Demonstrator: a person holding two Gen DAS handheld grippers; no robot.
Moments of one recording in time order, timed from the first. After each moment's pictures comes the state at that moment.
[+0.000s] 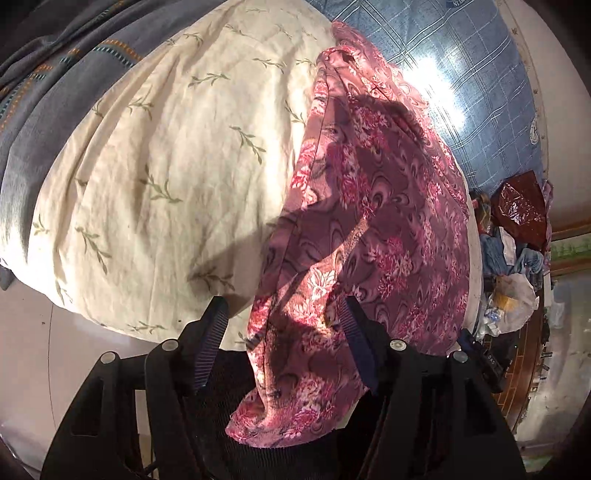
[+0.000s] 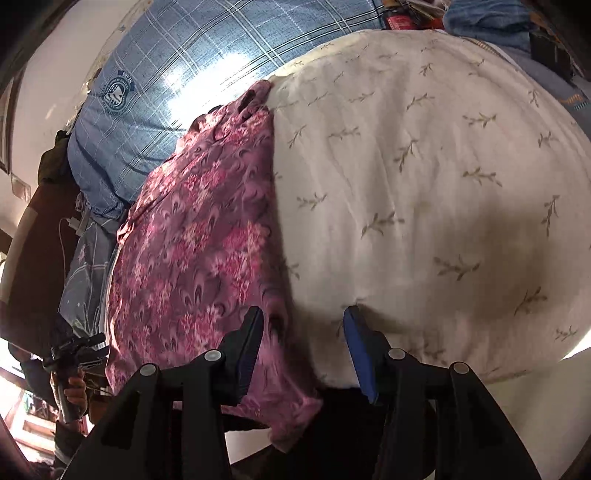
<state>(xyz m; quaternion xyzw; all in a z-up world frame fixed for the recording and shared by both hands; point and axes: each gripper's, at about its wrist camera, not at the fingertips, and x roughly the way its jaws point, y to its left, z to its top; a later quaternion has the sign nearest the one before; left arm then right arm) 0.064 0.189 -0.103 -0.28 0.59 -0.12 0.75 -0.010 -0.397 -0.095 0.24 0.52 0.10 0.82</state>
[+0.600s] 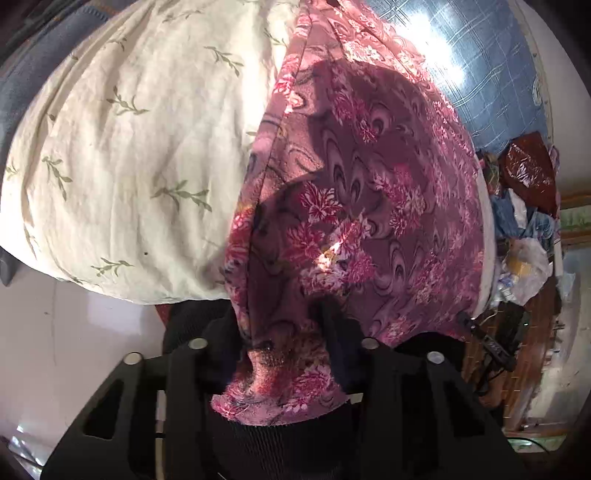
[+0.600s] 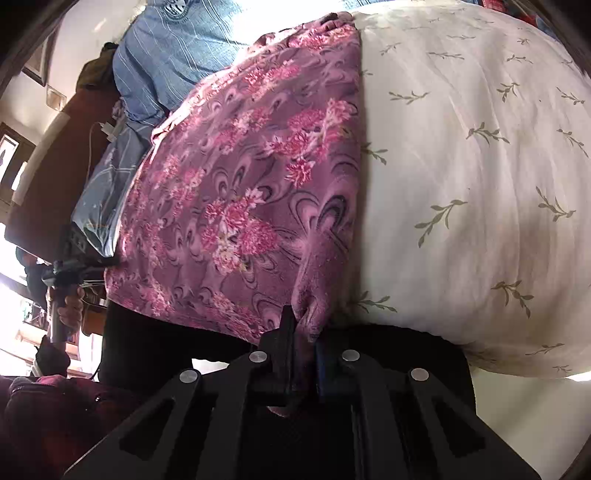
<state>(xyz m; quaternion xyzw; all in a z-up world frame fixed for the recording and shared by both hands) 0.044 0.154 -0.119 -0.23 0.63 -0.14 0.73 -0.030 -0.357 -0.115 0.16 0.56 0.22 0.79</state>
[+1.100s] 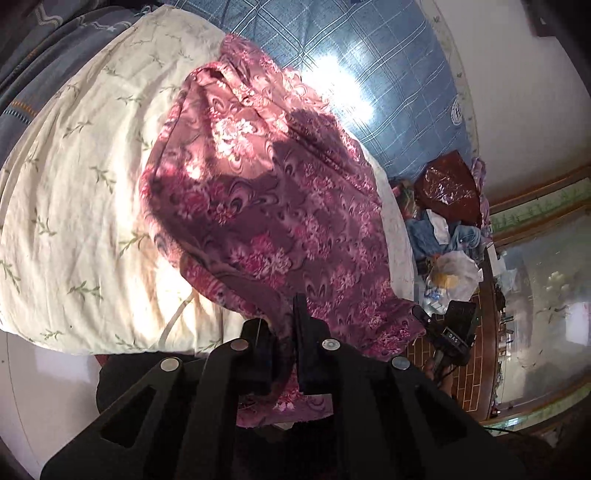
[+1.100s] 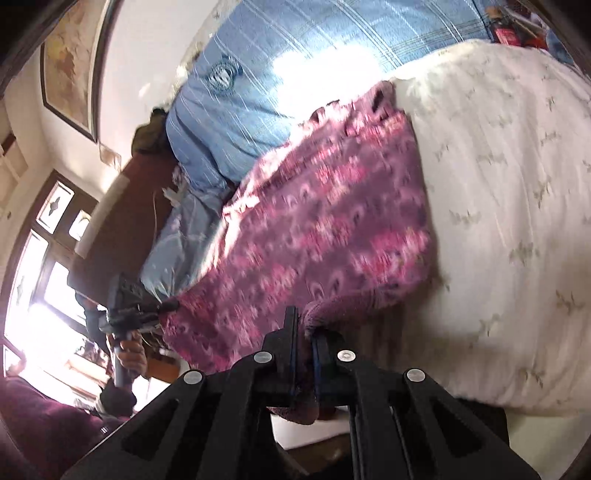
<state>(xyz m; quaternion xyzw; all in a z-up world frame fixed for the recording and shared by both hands) 0.074 0.146 -0.045 -0.31 0.53 -0.25 0.75 0.002 -0.371 -0.052 0.27 0.44 0.28 0.81</state>
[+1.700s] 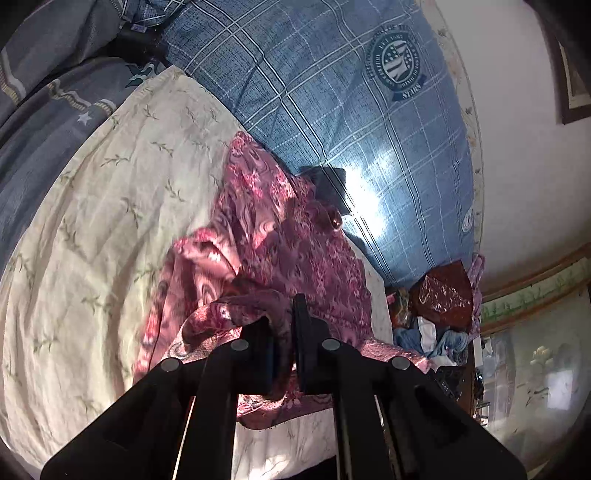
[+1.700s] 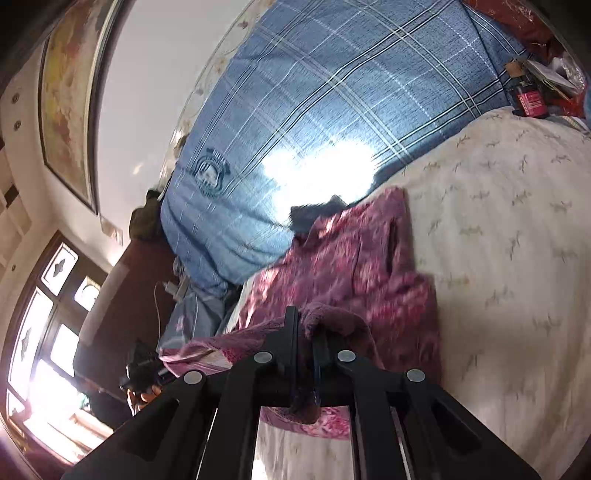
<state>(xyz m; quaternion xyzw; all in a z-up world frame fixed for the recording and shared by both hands) 0.234 0.179 -0.031 -0.40 0.46 -0.18 0.77 0.158 -0.395 -0.015 0.35 0.35 0.23 0.84</state>
